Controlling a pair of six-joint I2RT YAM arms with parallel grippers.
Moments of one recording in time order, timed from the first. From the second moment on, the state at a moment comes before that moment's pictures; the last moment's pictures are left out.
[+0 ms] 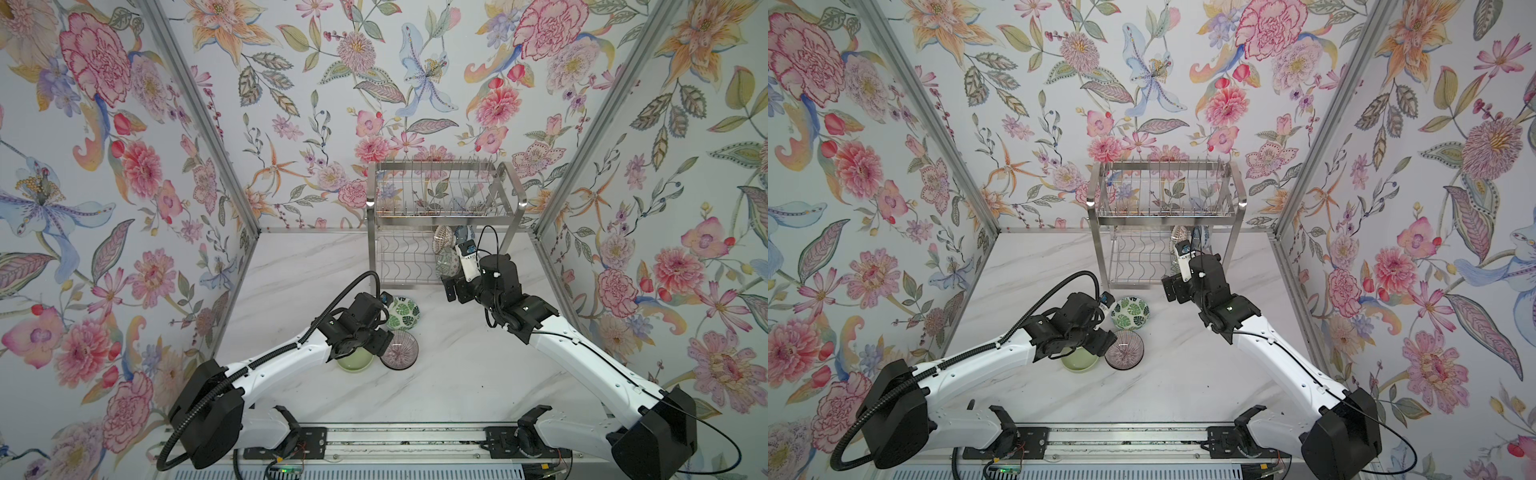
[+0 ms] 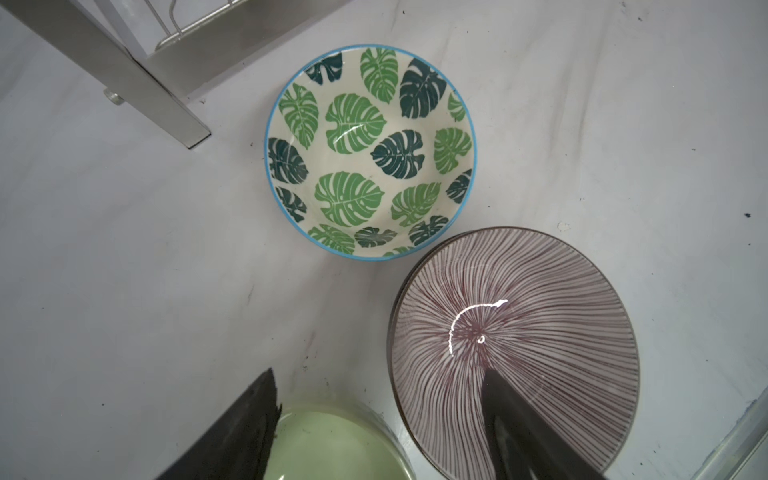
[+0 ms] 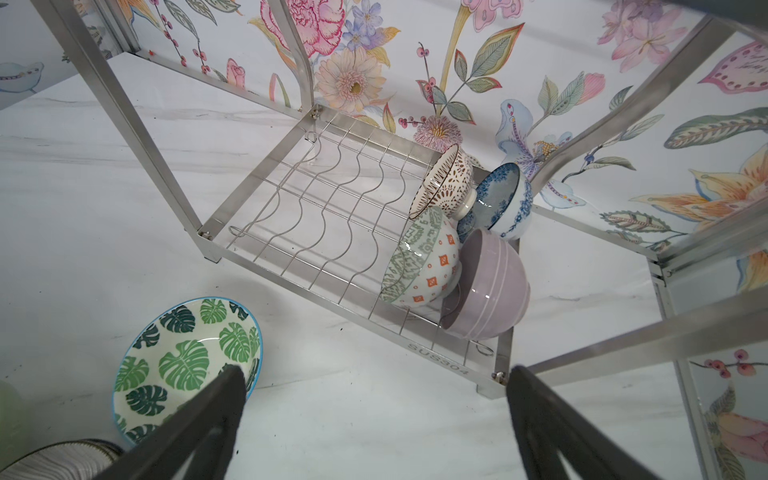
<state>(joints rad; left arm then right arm) -0.78 1.35 0.86 -0.46 -0.02 -0.11 0.54 1.21 1.01 -0.29 0.19 -0.05</state>
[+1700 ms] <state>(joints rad) -0.79 1.50 0.93 -0.44 0.05 -0.12 0.49 1.18 0.98 -0.28 0.13 -0.04</state>
